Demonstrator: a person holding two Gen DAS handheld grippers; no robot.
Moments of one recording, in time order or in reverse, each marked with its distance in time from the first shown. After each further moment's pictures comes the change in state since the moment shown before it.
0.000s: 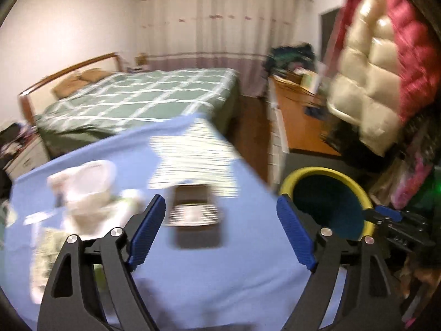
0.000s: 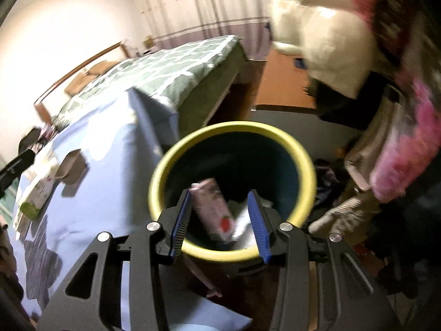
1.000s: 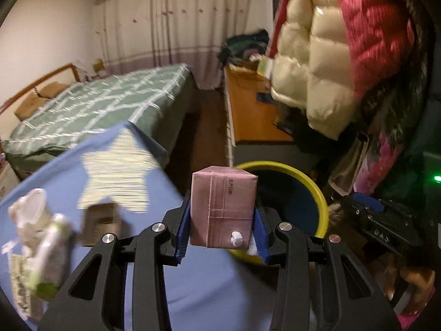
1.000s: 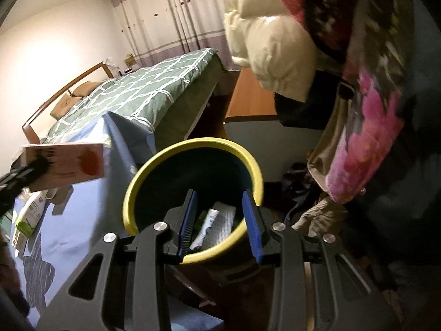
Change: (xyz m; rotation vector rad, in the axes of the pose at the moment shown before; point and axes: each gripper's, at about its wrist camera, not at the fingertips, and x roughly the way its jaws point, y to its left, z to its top) left arm 0.024 -0.142 0.016 0.163 0.070 -0.209; right arm -0.028 -0.068 -0.005 0.126 -0.070 -0.063
